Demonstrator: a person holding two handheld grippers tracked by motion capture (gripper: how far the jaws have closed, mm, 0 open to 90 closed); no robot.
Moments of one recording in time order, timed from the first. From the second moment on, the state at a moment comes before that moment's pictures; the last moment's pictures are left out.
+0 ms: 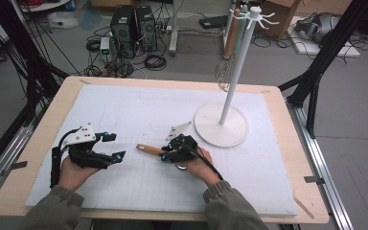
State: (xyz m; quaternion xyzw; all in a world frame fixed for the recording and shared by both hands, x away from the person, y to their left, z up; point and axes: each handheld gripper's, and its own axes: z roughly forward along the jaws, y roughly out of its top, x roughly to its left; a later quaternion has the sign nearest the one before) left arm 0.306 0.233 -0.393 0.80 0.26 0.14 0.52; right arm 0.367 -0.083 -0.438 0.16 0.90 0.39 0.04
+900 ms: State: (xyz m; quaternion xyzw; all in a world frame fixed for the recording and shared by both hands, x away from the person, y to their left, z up) left arm 0.306 0.231 -0.393 0.80 0.26 0.14 0.53; right arm 0.364 -0.073 -0.438 0.14 0.92 0.35 0.06
